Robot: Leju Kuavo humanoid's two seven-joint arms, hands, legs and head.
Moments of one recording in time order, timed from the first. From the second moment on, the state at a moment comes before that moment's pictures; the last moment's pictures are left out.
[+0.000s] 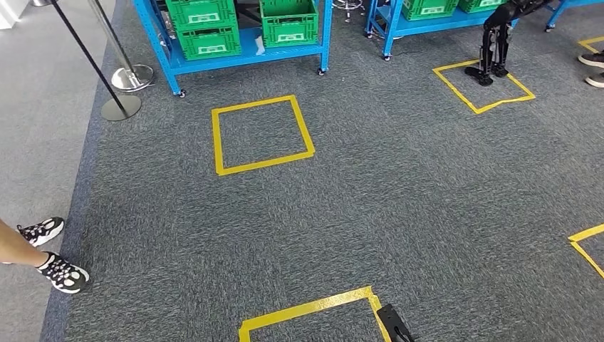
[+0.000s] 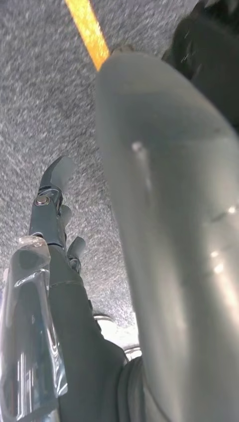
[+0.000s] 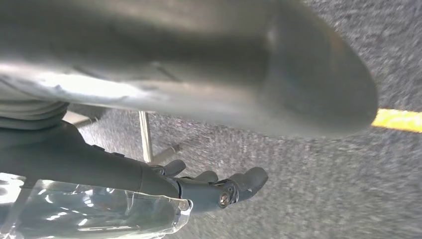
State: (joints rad) left arm -0.11 -0.14 1.08 -0.17 -1.27 -0.32 -0.24; right arm -0.07 0.00 0.06 -0.20 0.60 -0.29 0.06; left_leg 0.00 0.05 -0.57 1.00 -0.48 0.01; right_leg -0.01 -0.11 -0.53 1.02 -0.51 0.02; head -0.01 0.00
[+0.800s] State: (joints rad) left arm -0.13 -0.13 1.06 -0.17 -1.29 -0.33 -0.24; right arm -0.09 0.01 0.08 -0.19 0.62 -0.30 0.07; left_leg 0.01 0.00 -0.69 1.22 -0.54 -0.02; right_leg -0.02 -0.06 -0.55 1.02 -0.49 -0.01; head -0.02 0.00
